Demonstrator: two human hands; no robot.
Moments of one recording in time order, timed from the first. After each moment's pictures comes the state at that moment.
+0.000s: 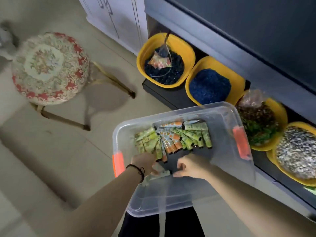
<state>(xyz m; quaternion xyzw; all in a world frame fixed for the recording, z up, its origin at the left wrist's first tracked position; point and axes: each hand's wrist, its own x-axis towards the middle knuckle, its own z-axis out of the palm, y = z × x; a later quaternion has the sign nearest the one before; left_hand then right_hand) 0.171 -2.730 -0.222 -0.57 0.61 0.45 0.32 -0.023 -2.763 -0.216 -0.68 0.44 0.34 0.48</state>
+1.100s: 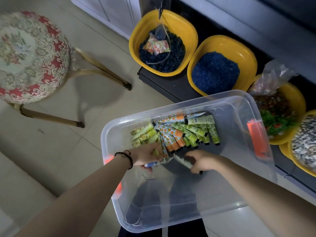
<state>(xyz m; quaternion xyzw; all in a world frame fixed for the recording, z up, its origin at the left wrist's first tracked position) 0.190 -2.756 -0.270 -0.53 0.41 0.72 0.15 -0.045 -2.775 -0.285 -0.54 0.49 0.39 0.56</state>
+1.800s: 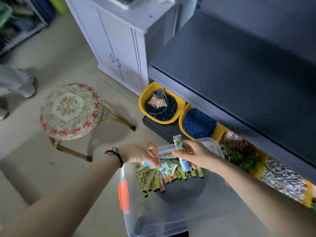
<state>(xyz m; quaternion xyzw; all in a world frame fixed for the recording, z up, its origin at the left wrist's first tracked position) 0.223 -2.841 -0.066 -0.54 0.52 0.66 0.05 -0.008 -2.855 -0.060 -0.59 0.53 -0.01 0.61</state>
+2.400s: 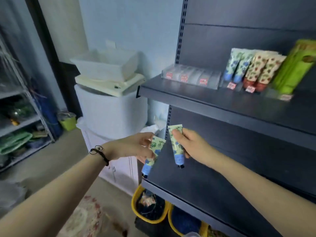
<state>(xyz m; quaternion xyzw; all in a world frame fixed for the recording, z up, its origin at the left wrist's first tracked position) 0.264 -2.964 0.350 -0.43 0.70 0.55 -0.16 0.043 -2.946 0.360 -0.69 0.52 -0.30 0.40</state>
